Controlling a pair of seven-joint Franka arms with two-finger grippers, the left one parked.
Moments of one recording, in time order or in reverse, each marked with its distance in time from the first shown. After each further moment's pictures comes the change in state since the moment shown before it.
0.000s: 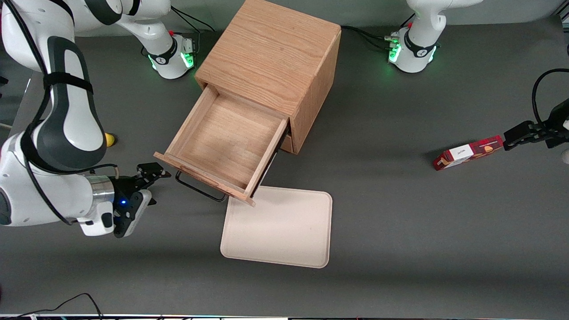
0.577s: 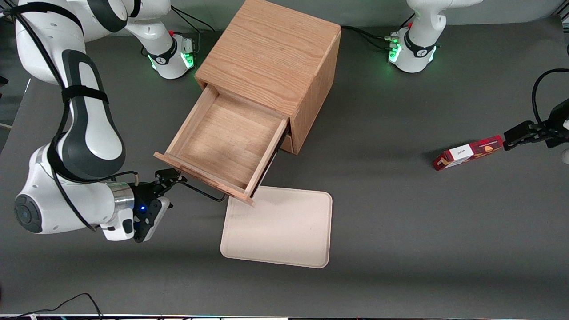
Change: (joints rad) arm 0.012 0.064 0.042 0.017 0.009 0.051 0.055
